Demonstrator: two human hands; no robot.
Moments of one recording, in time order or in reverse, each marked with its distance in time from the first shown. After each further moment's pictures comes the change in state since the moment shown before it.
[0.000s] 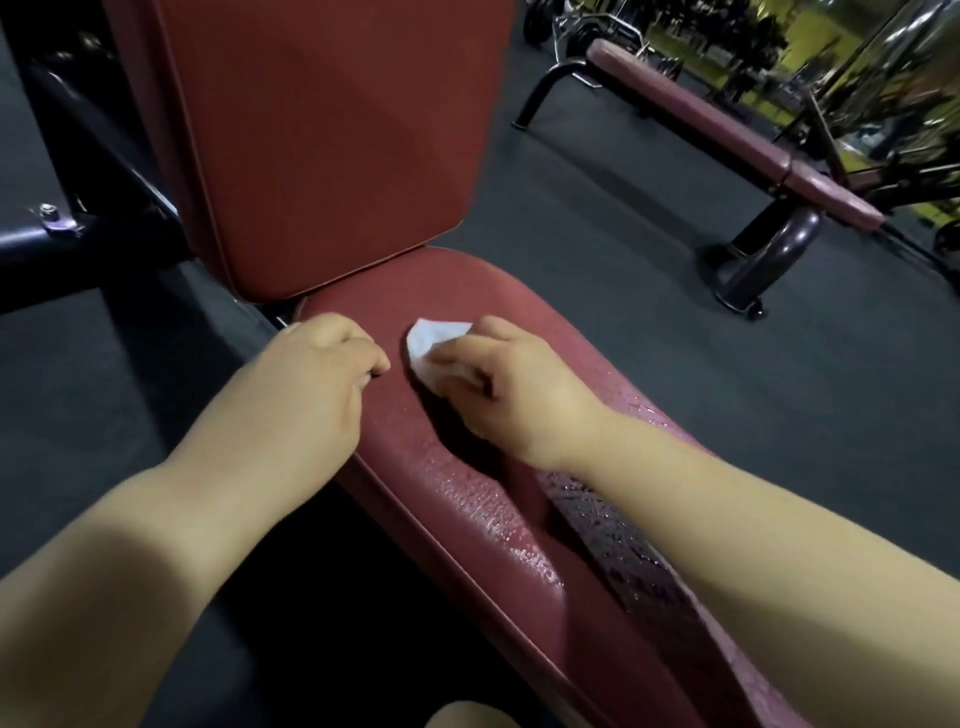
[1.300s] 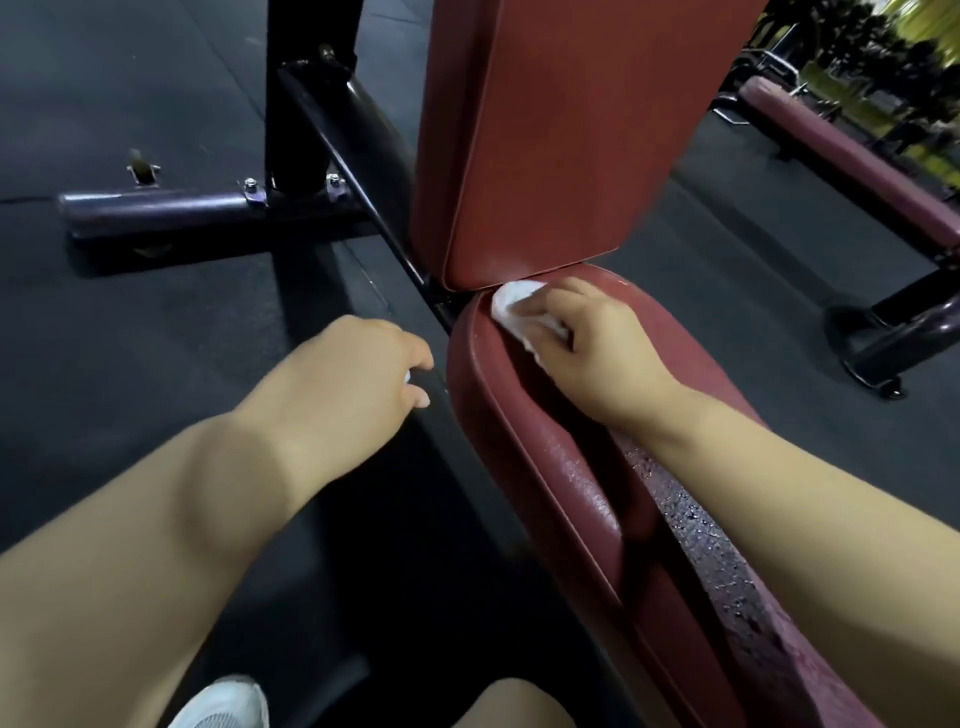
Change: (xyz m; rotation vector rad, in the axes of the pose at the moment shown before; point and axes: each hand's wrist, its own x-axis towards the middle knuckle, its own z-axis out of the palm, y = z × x) left_hand -0.030 -0.032 -0.062 0.165 -0.306 -0.366; right_hand 0.059 -0.016 0.040 0.028 0.003 -0.018
